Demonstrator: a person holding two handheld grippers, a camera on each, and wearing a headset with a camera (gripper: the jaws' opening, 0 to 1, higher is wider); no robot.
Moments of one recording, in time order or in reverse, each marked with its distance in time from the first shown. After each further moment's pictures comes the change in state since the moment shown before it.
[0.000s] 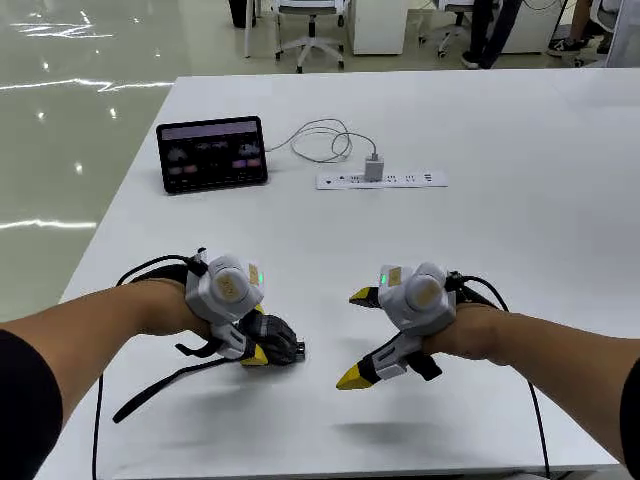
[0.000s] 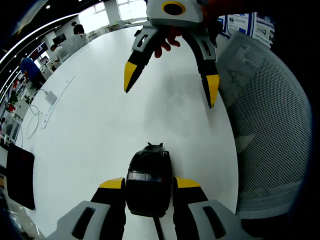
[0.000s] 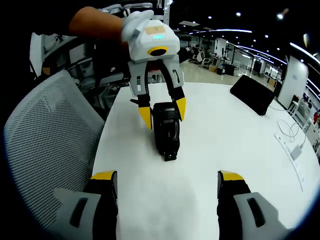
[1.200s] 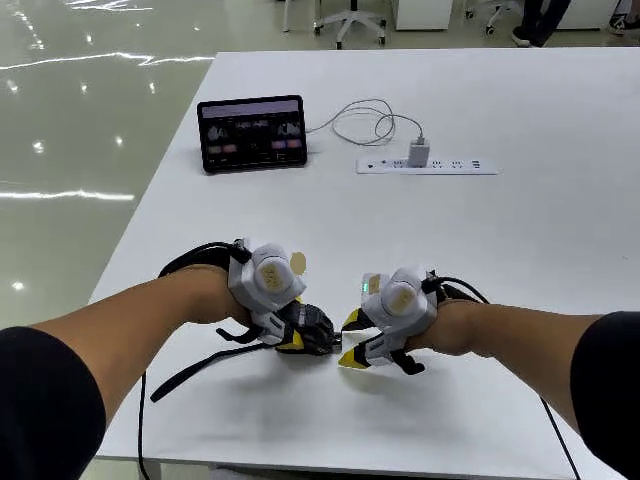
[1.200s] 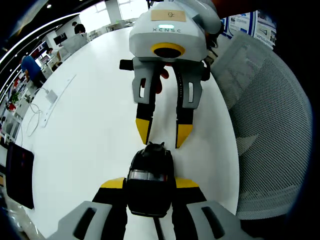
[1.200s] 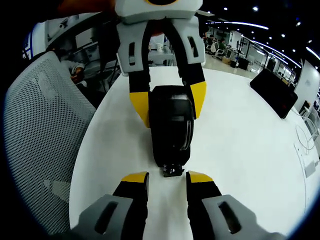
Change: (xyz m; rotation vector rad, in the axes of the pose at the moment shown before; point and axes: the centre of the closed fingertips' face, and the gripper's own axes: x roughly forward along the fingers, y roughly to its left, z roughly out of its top) left arm 0.001 -0.004 -0.002 -0.018 -0.014 -0.024; right arm 0.071 0.001 -0.006 -0.080 0.110 0.077
